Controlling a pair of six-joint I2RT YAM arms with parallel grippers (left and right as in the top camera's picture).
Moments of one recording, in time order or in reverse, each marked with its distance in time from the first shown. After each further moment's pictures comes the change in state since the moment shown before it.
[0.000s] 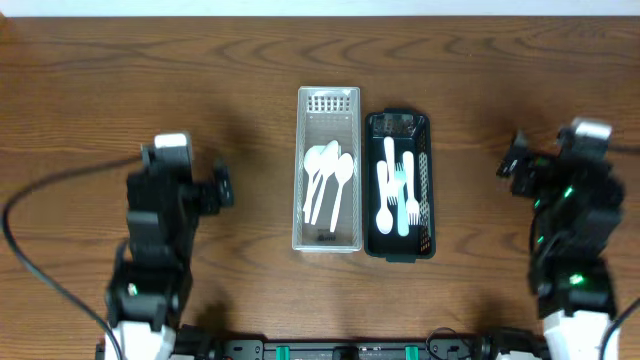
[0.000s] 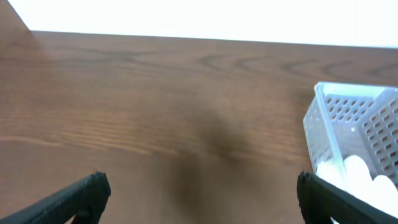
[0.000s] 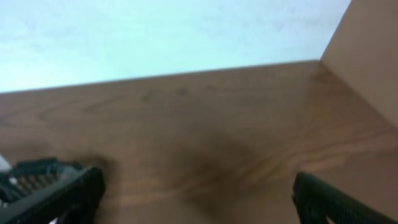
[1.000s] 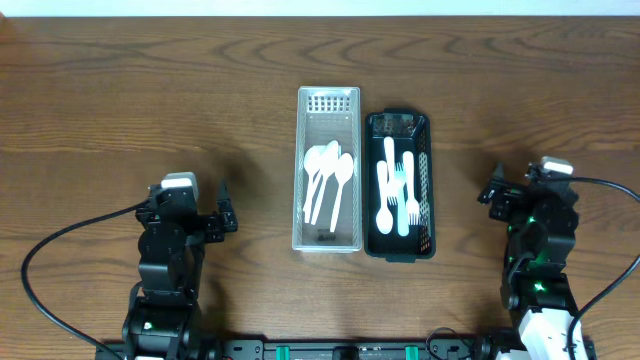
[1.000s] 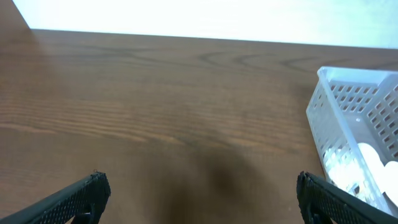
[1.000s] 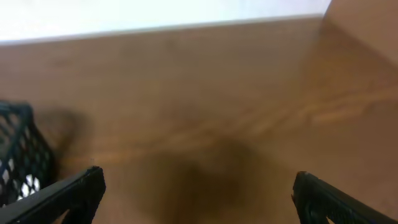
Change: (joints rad) left arm 0.000 -0.206 -0.261 0.123 0.000 0.000; right arm 0.000 0.052 -0.313 0.262 0.038 0.006
